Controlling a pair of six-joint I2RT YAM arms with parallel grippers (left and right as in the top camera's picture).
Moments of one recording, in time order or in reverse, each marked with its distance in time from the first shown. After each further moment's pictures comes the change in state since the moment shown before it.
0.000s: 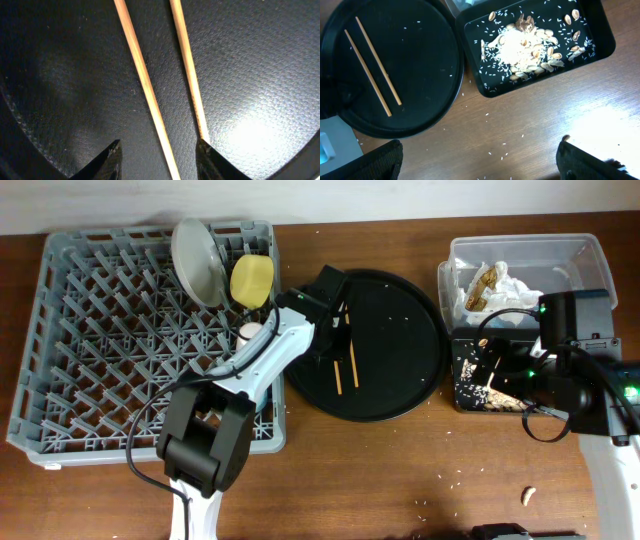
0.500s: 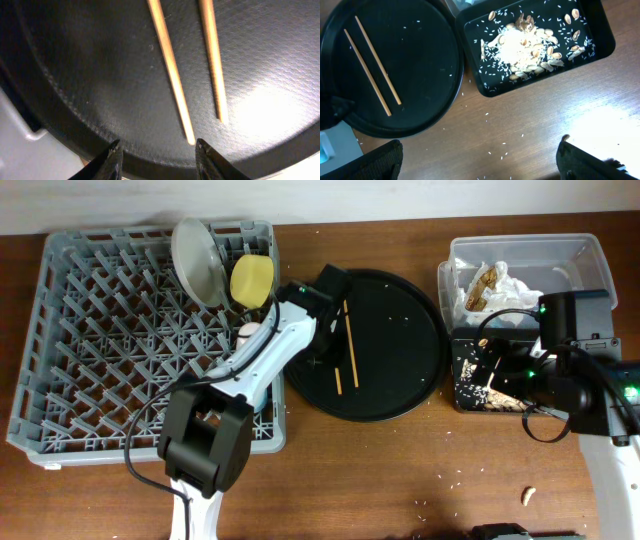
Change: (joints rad) left arm -0.008 0.001 0.106 -0.246 -0.030 0.028; right arm 0.000 0.000 0.000 -0.001 0.000 0.000
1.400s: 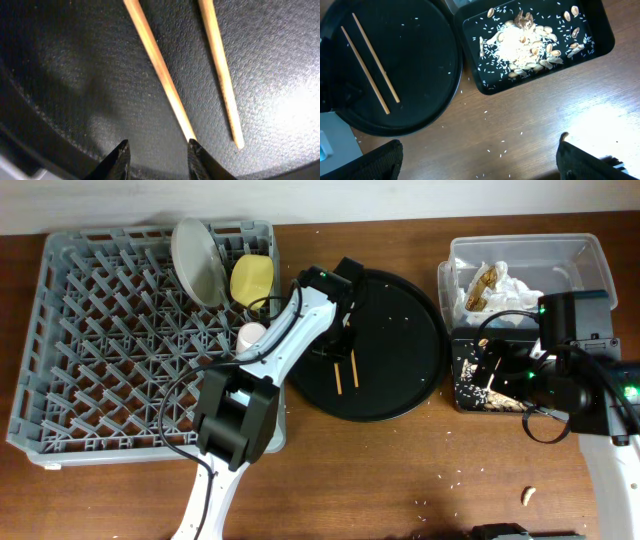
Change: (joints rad) left arm -0.019 0.236 0.290 -0.170 -0.045 0.093; right arm 0.000 0.001 0.000 -0.011 0.000 -0.001
